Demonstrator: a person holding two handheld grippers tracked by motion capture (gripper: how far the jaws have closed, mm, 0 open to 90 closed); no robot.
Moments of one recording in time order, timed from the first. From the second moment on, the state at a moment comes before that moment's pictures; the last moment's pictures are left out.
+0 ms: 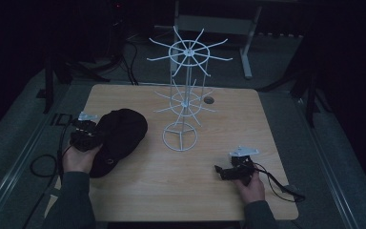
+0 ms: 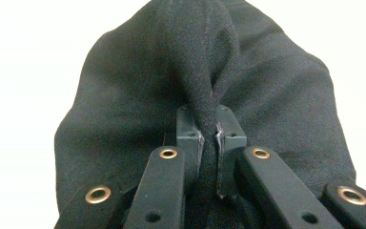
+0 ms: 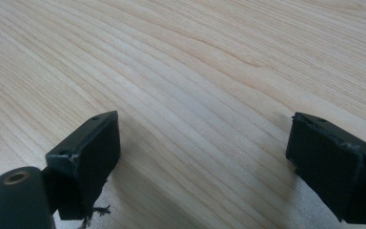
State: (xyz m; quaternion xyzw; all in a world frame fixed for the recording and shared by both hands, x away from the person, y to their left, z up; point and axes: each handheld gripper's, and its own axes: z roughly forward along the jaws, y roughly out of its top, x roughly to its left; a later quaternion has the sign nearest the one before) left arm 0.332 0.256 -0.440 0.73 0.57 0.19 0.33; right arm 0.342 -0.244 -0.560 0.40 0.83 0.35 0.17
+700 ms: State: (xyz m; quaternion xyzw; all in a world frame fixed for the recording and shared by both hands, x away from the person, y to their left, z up) left arm 0.322 0.256 -0.421 0.71 0.56 0.20 0.38; right arm 0.342 -0.244 -0.560 0.40 0.83 0.35 0.17
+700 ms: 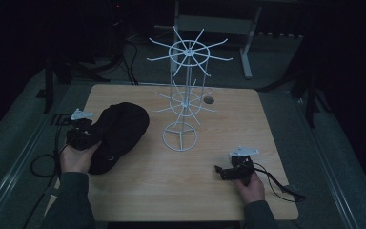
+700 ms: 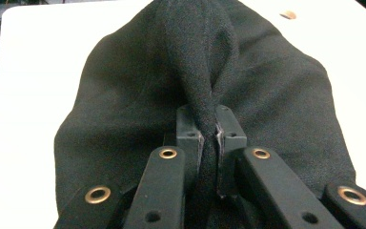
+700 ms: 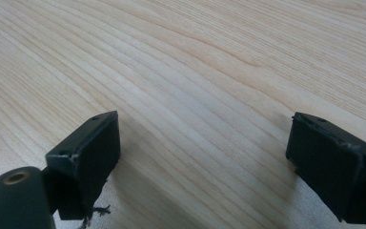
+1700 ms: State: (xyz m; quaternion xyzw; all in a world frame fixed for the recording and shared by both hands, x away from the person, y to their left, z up) left arm 0.309 0.257 -0.392 0.69 0.54 0.21 0.44; right arm 0.342 -0.244 -0.560 0.40 0.83 0.35 0.17
